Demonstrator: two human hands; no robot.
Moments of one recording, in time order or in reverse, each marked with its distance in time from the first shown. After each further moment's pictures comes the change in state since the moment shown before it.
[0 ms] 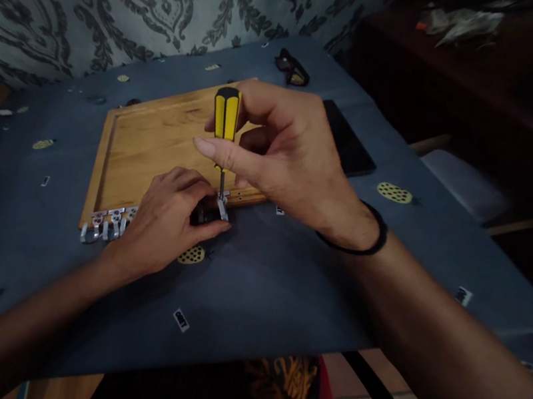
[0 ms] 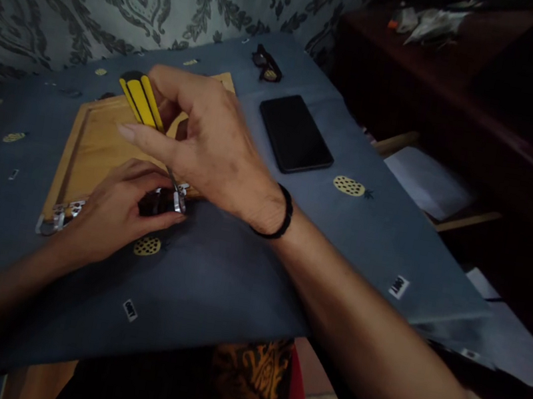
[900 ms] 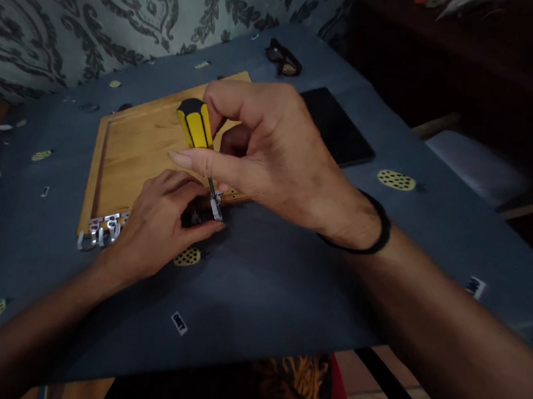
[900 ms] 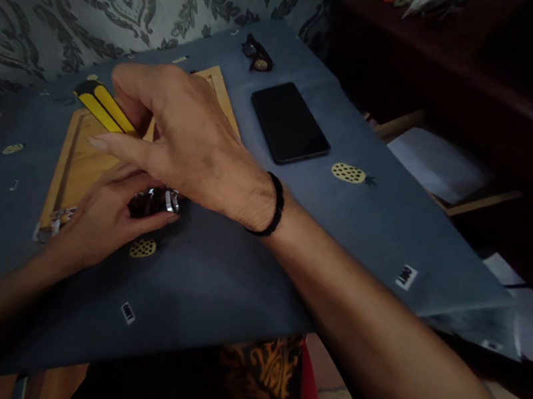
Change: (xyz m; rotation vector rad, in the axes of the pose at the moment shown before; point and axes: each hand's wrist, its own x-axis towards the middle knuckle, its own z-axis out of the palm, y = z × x) left_hand 0.001 -0.001 -0.002 -0.062 -0.006 0.017; right_hand -0.003 -0.007 -0.007 -0.026 -0.101 0.005
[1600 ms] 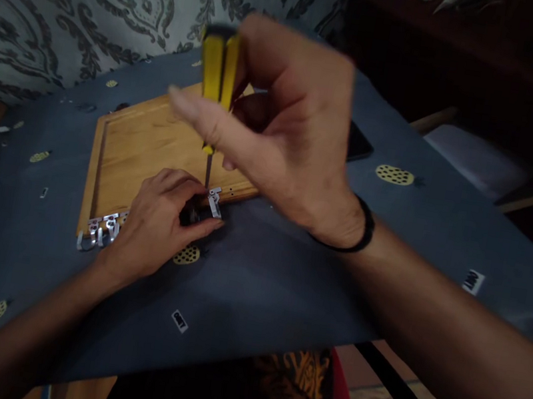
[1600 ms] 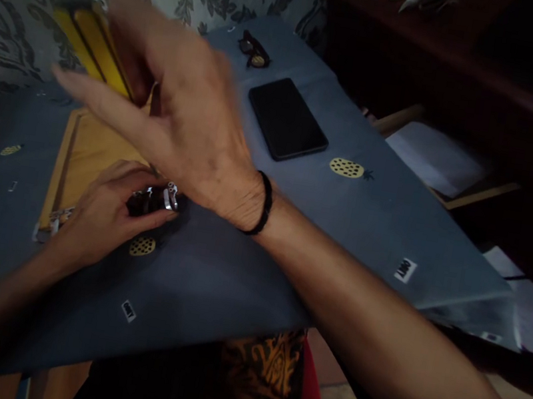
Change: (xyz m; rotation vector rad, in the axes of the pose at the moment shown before) left_hand 0.000 -0.002 0.000 0.016 0.002 -0.022; right_hand -0.005 -0.013 0.008 -0.206 0.375 -0.154
